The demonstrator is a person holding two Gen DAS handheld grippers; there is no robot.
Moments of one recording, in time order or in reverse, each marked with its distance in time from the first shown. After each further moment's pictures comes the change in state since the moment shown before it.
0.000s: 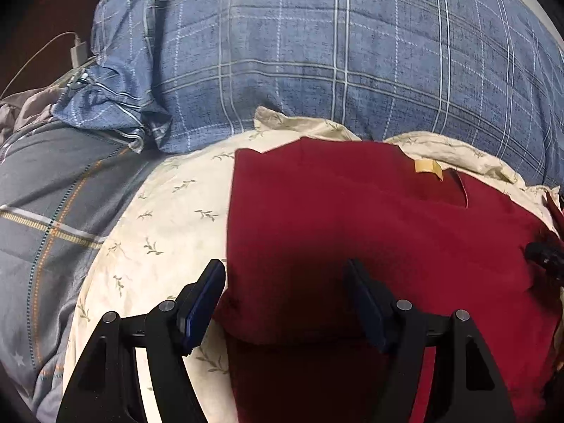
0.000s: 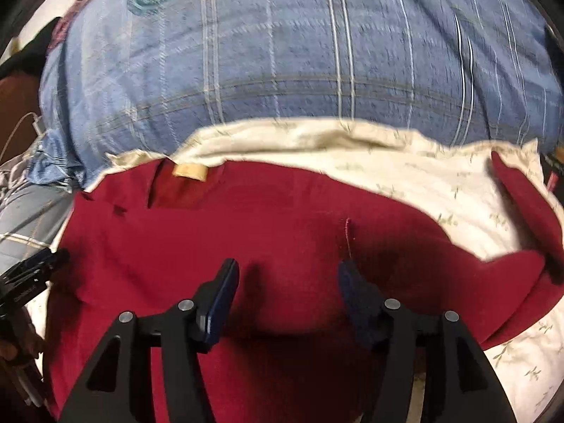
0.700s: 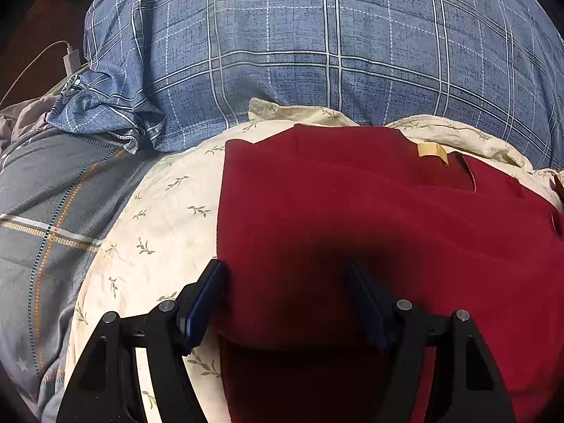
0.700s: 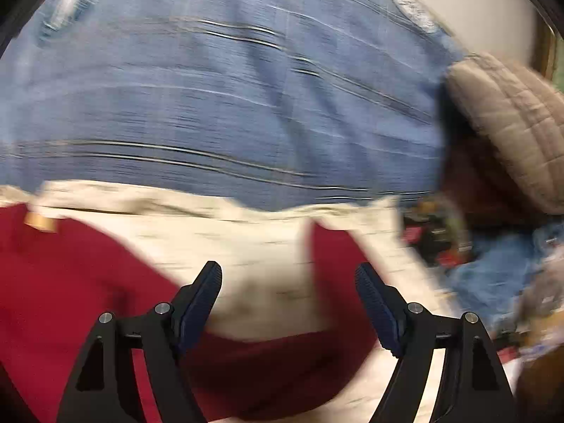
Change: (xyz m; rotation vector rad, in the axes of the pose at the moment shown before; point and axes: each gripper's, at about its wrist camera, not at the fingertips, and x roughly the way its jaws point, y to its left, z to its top) left arm 0.010 -0.008 -0.003 0.043 0.012 0.034; right arm -0.039 -0.100 0.043 -0.048 -0.114 -0.585
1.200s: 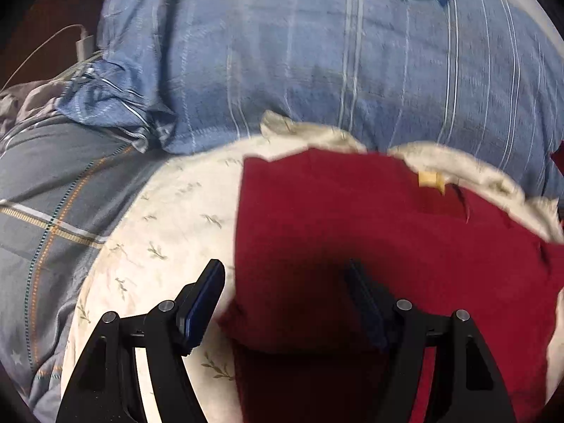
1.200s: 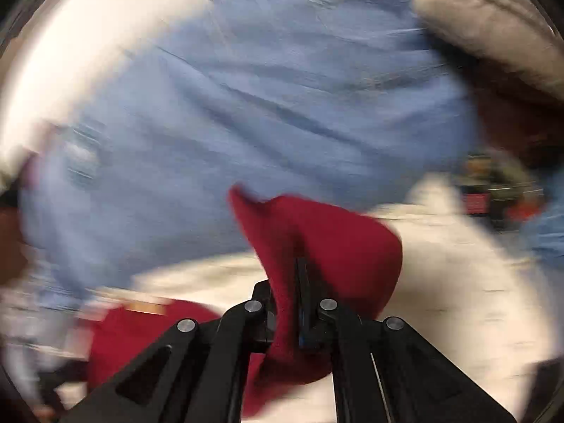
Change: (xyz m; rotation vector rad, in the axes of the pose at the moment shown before) left arm -0.018 0.025 0.009 -0.110 -0.054 -0.050; right arm -0.033 -0.087 0.006 0.442 -0.182 0.786
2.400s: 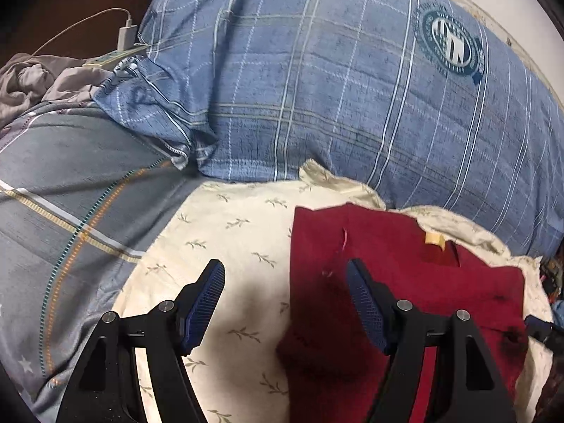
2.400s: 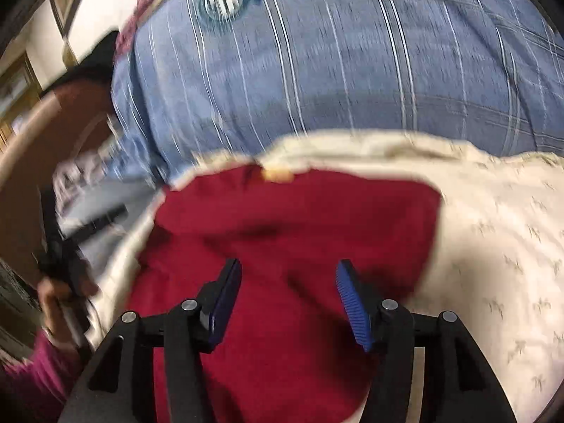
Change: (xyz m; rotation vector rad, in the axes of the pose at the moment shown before) left arm -0.024 0.050 0.016 -0.133 -0.059 -0.035; right arm 0.067 0.131 -0.113 -0.364 0.455 0.042
